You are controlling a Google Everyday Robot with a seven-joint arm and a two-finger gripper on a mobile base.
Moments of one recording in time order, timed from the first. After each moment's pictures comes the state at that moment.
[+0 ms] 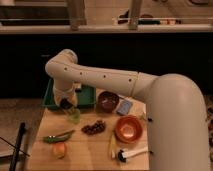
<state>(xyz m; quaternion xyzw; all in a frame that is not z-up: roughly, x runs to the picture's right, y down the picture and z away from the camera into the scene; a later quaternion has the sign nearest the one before) -0.204 0.072 0.722 -0.18 -0.31 -0.62 0.70</state>
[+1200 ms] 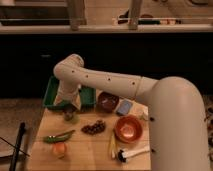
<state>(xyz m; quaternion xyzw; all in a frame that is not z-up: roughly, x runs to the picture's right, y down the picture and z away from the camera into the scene) -0.196 0.085 0.742 -0.18 -0.33 -0.59 0.72</state>
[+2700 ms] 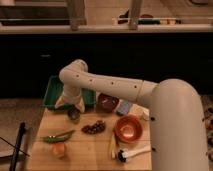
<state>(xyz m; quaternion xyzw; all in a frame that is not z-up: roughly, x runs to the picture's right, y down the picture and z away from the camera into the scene) -0.181 0.106 0.765 -0.18 -0.34 -0.59 0.71</state>
